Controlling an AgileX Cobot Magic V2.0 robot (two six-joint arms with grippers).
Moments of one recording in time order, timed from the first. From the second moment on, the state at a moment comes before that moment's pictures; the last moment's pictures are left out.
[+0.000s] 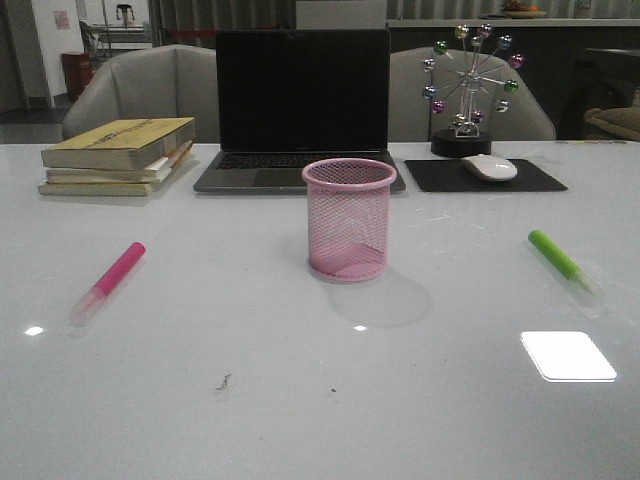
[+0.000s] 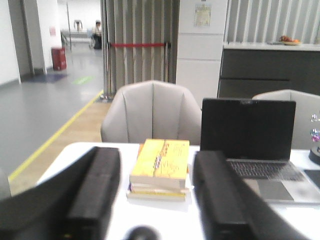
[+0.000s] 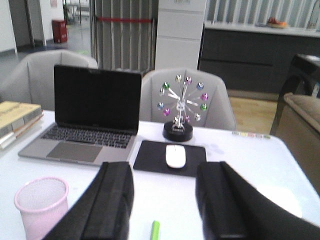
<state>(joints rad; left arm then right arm) -0.02 0.56 -0.68 -0.10 0.17 0.04 0.07 0.50 -0.65 0.02 0.26 -0.02</state>
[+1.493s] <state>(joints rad) -0.07 0.97 -0.85 -0.26 0.60 0.04 0.07 1.88 -1.54 0.09 0.85 0.02</state>
